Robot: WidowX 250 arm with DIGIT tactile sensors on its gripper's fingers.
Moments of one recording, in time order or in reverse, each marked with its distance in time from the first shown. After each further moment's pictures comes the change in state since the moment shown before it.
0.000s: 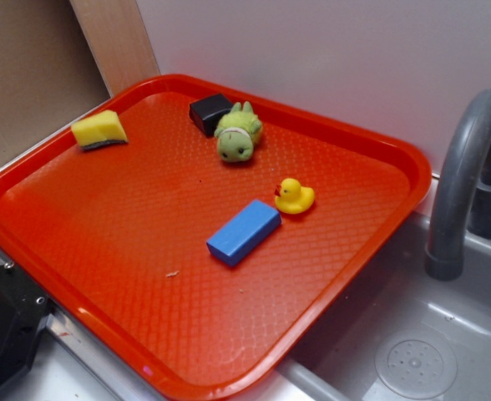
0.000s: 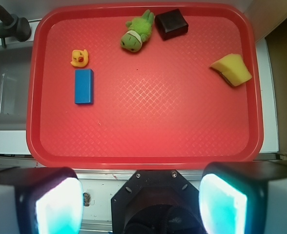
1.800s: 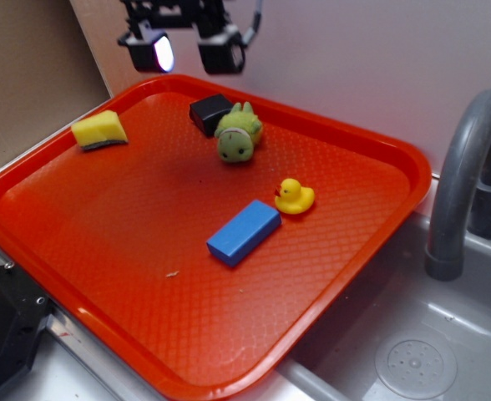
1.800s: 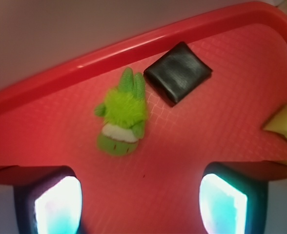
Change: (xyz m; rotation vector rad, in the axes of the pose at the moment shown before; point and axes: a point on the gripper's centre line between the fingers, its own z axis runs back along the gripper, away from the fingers) arm 0.160 -0.002 -0.153 0.054 0.163 0.305
